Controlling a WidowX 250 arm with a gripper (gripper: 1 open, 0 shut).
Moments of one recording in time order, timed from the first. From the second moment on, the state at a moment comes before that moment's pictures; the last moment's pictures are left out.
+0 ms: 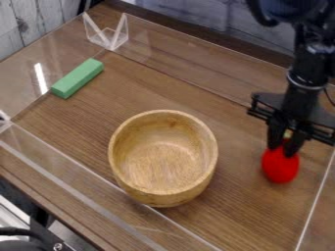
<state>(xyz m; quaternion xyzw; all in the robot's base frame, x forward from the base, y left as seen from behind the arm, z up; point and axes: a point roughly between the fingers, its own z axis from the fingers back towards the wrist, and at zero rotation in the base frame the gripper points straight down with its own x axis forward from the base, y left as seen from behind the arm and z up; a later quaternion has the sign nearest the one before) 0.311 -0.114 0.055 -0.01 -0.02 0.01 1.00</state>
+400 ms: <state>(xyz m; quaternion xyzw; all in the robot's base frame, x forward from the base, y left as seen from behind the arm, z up) 0.328 -0.073 0.117 -0.01 -0.07 0.01 1.00</state>
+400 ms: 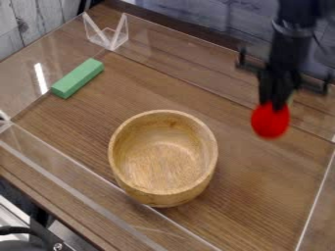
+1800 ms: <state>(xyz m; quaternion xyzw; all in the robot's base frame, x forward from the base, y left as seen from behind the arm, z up) 0.360 0.035 0.103 0.05 -0.11 0.22 0.97</state>
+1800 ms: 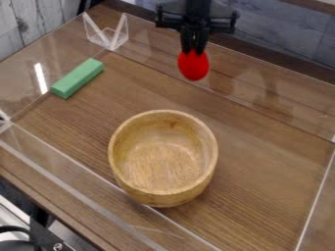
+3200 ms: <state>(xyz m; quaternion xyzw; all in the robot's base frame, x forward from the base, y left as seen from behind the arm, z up) 0.369 0.059 0.070 0.05 -0.13 0.12 0.98</state>
